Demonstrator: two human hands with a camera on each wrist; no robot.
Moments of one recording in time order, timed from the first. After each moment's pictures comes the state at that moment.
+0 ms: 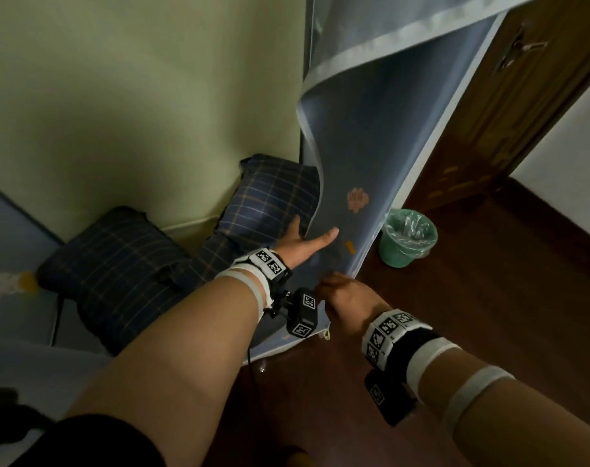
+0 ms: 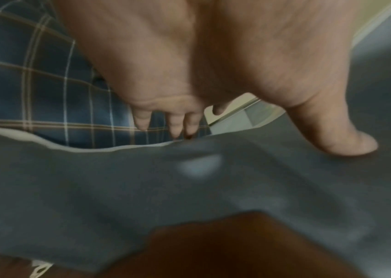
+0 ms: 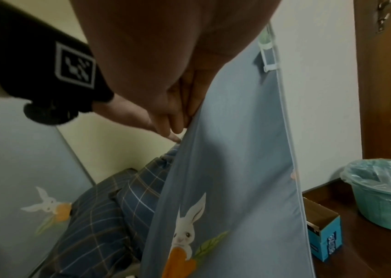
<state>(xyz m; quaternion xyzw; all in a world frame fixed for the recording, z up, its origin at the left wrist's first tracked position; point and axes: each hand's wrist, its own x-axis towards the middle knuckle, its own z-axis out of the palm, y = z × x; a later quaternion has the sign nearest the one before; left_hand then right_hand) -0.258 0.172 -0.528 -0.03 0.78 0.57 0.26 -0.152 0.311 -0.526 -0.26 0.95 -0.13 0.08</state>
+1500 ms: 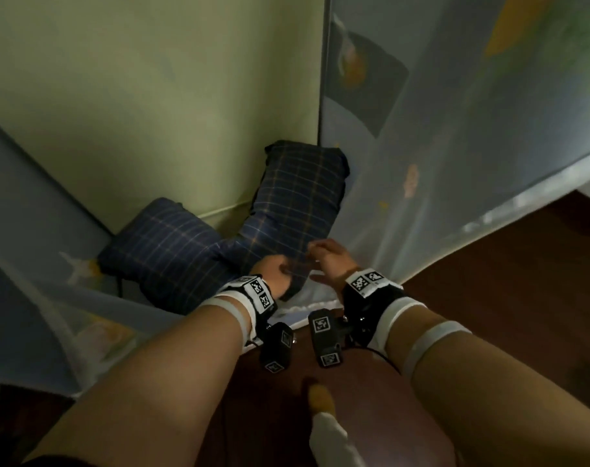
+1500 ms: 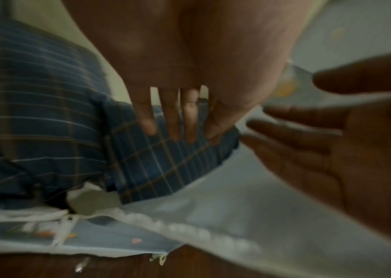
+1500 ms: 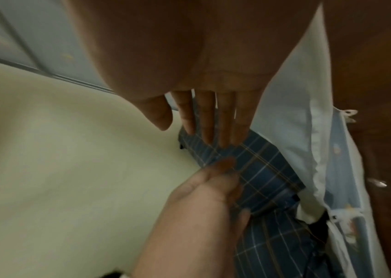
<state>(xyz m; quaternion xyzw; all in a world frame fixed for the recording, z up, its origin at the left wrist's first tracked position) -0.155 0.022 -0.545 0.03 0.92 0.32 0.22 -0.121 0.163 -0.496 0.22 0.71 -0.65 0.13</state>
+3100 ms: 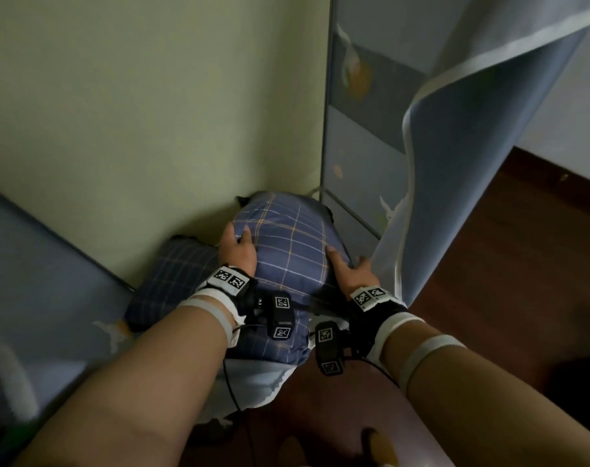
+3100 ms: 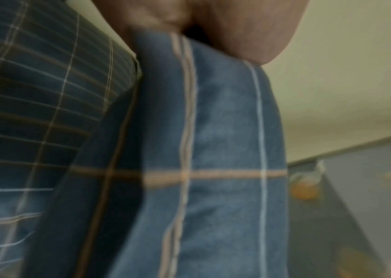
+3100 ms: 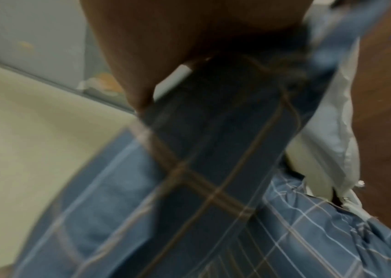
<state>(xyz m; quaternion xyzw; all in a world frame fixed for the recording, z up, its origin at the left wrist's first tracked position) -0.267 -0.134 -0.478 -0.09 0.82 0.56 0.06 -0.158 0.042 -0.490 0.45 0.72 -0.53 0.08</state>
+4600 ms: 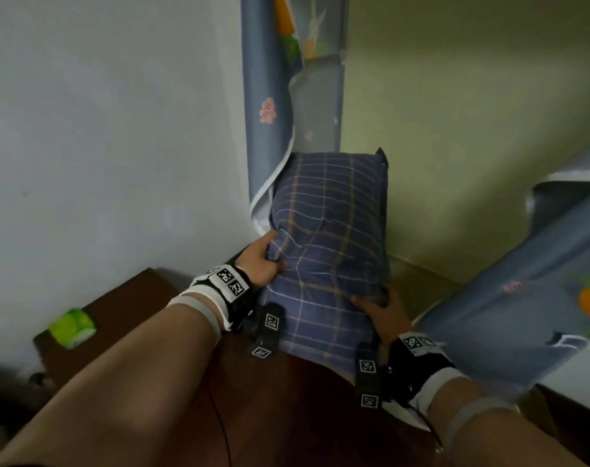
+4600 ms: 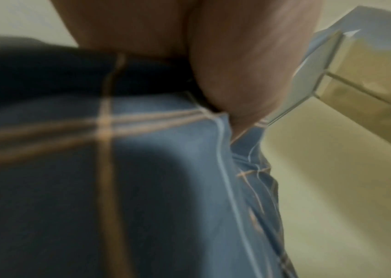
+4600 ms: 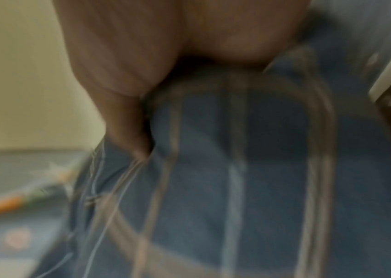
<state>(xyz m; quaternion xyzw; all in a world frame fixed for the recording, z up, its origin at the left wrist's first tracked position) 0.149 -0.020 -0.361 -0.27 0.81 0.48 -0.20 -0.011 0.182 -0.450 -0.13 0.68 -0.65 0.32</state>
